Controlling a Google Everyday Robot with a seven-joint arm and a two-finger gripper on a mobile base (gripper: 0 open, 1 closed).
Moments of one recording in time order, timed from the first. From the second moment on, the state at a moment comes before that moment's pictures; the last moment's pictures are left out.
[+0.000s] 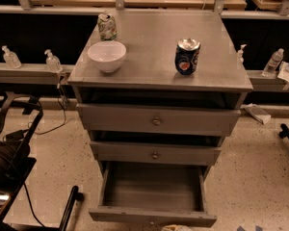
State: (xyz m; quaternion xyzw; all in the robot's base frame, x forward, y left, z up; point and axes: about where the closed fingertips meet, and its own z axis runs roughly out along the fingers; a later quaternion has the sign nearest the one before) arm 0.425 -0.119 0.083 -0.52 0.72 0.18 0.43
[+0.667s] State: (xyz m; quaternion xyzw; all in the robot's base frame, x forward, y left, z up) arm 0.455 -0.093 0.092 -0.54 0.72 0.15 0.41
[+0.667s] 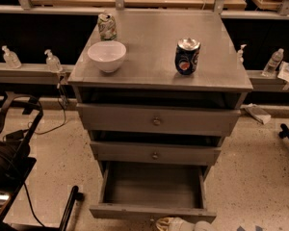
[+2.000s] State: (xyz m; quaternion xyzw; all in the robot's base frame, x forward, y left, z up) arm 0.482 -0.112 0.120 -0.55 0.72 0.12 0.41
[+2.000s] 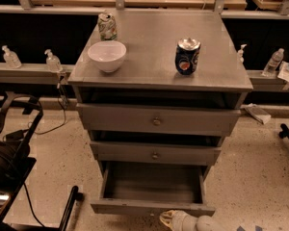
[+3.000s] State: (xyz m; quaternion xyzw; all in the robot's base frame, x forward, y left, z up) arm 0.491 -0.122 0.133 -0.54 0.72 0.10 0.41
